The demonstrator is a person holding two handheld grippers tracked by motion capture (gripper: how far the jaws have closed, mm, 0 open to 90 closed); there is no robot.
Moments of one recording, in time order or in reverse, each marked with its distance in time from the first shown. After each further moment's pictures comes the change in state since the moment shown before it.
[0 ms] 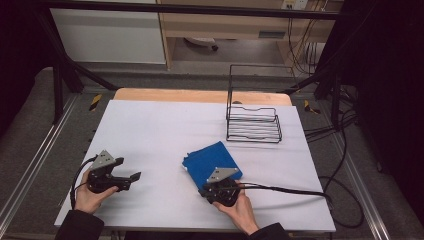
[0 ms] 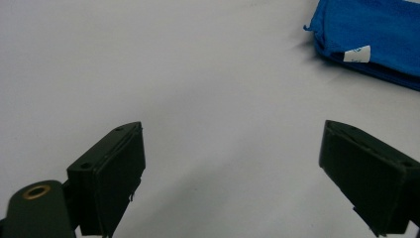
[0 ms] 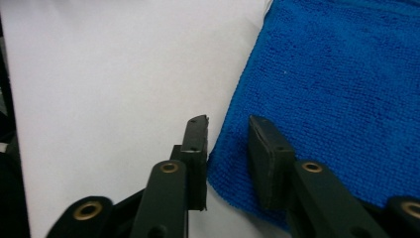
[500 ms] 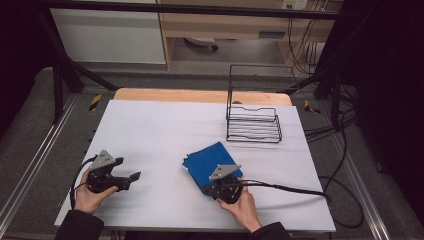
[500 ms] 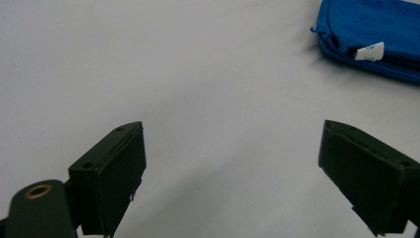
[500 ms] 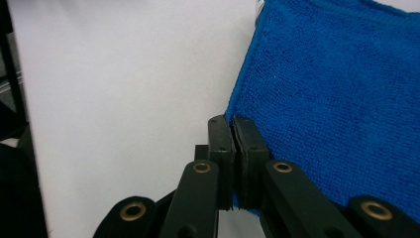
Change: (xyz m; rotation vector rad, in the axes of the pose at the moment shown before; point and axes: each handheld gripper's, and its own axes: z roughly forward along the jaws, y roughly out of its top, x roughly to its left) left arm 0.000 0.000 -0.001 -0.004 0.005 -0.003; right arm -0.005 0.008 -0.013 0.018 0.031 0.006
